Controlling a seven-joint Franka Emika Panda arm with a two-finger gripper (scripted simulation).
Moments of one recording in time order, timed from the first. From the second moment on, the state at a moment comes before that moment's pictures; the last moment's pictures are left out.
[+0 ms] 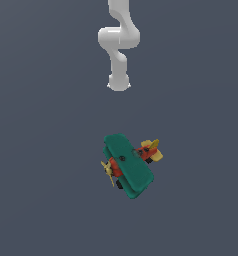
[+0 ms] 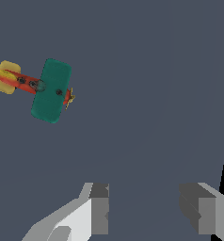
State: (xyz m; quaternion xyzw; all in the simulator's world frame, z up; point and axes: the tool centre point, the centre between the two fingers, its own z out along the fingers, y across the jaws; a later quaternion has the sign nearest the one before) arm -0.077 0.010 0.626 0.86 0.35 0.10 0.35
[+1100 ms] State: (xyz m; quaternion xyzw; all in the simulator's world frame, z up) arm -0.097 0.086 0.715 0.71 0.45 0.00 0.54
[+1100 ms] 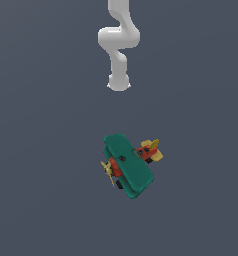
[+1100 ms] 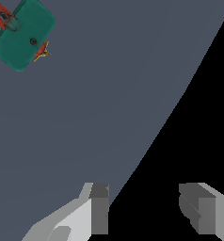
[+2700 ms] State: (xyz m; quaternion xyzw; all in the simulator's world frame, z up) arm -0.061 0.230 0.697 0.44 0.51 -0.29 0.68
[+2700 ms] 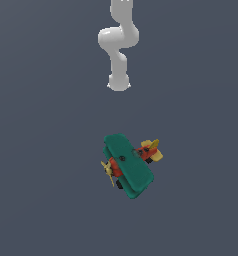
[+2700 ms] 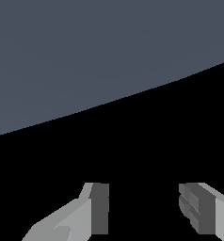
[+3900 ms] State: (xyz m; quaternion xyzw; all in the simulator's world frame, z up) arm 0.019 0.291 0.570 0.23 0.52 -0.53 0.63
